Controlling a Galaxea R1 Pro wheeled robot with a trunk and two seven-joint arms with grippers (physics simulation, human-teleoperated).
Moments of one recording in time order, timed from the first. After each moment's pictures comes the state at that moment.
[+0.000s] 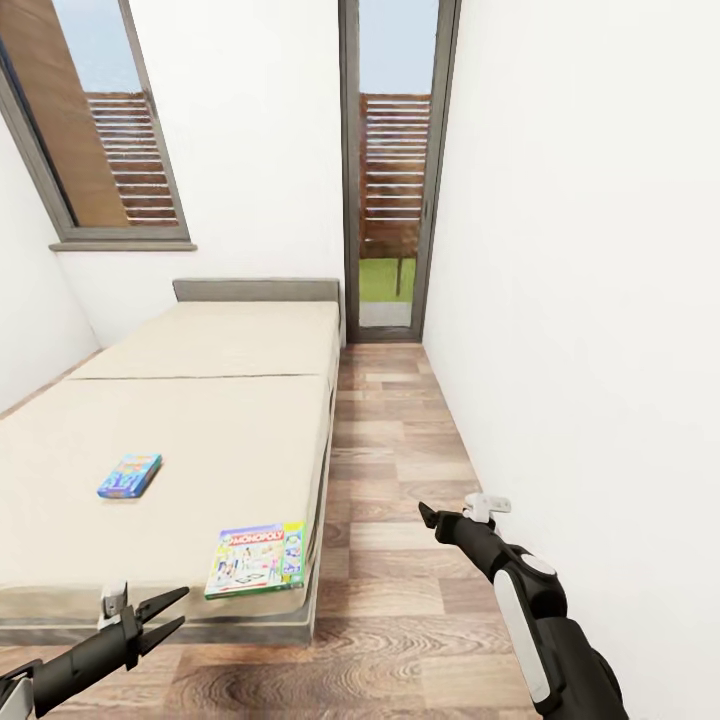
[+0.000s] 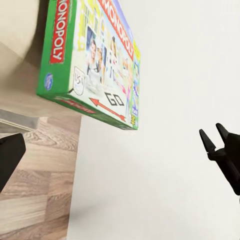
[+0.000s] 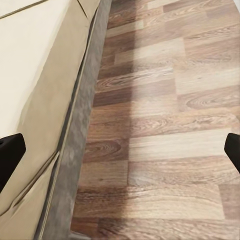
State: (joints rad) left arm -0.40 0.37 0.40 -0.46 0.33 0.69 -1.28; right arm -0.31 0.09 -0.03 -1.40 -0.17 0.52 0.12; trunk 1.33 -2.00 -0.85
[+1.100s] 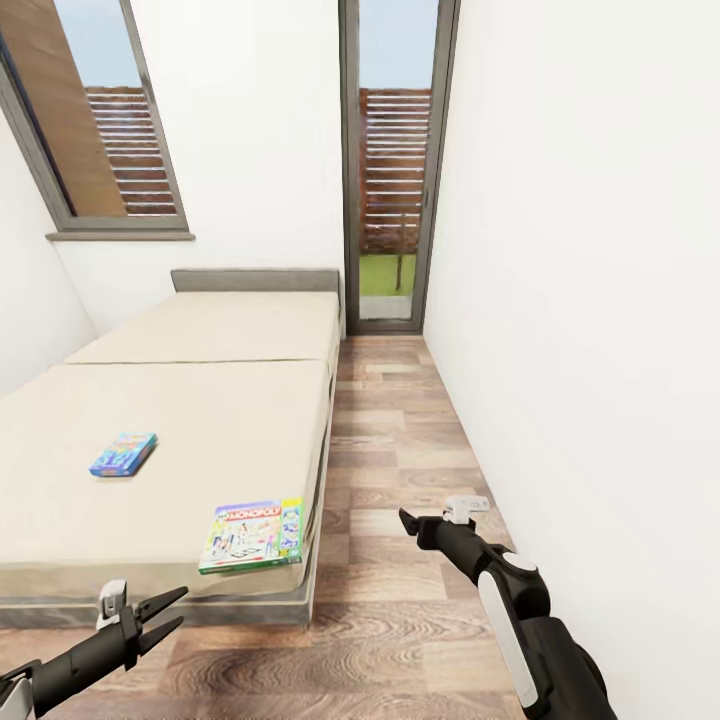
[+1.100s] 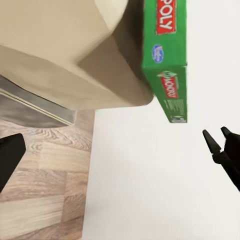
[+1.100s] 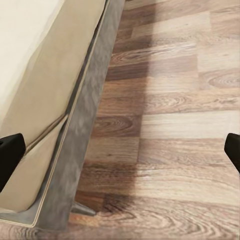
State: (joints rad) left arm -0.40 0.37 0.41 -0.46 0.33 0.68 -1.27; right arm -0.31 0.10 0.06 -1.41 -0.17 0.57 0.12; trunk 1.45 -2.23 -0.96
